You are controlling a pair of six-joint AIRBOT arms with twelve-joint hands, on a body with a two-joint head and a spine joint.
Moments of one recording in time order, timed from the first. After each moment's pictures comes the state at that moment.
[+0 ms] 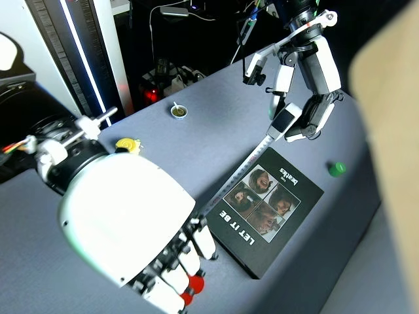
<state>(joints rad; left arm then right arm) 0.25 -0.81 0.76 -2.02 -0.73 2.04 -0.24 -0.92 0.77 -1.77 -0.79 0.83</state>
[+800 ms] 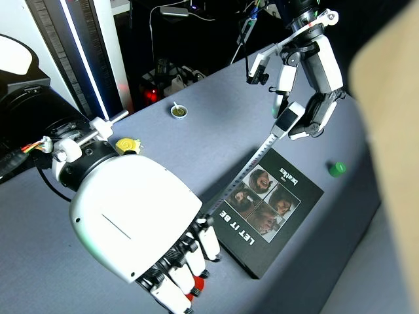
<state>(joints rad) 0.27 -0.80 0.76 -2.00 -0.73 2.04 -0.27 -0.97 0.76 -1.80 -0.86 0.81</state>
